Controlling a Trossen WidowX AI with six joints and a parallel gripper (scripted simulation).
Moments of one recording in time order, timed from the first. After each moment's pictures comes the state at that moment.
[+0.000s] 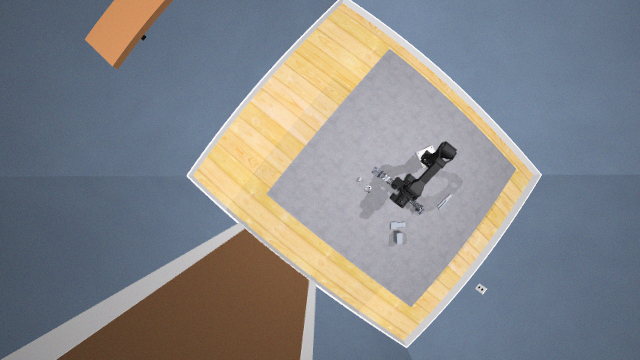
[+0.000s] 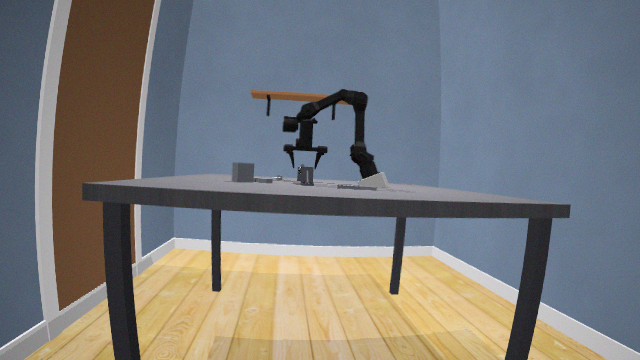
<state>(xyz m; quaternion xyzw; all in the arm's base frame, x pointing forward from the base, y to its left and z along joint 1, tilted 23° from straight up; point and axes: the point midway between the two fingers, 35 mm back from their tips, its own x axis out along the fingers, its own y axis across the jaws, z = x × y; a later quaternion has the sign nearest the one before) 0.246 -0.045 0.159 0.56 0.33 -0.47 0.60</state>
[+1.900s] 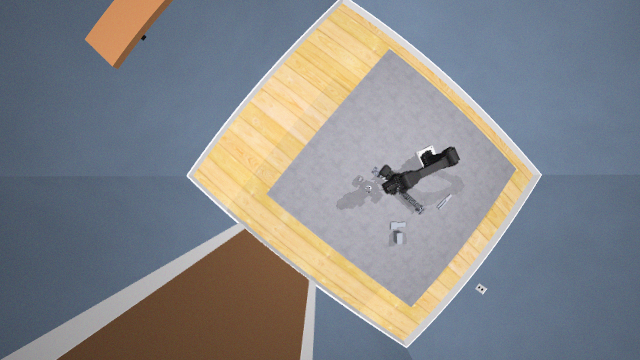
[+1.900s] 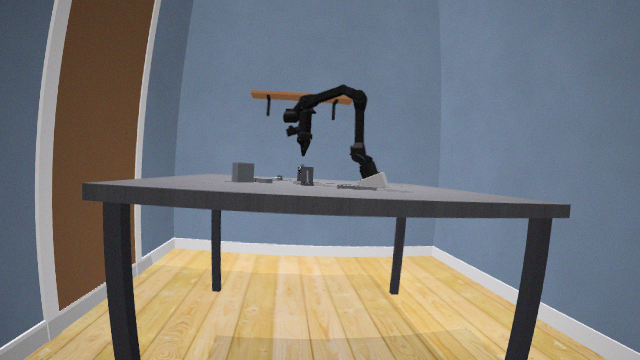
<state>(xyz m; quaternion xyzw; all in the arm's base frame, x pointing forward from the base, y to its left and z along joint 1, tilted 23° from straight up) 0.216 -0.125 0.229 -0.03 0.56 -0.11 0.82</state>
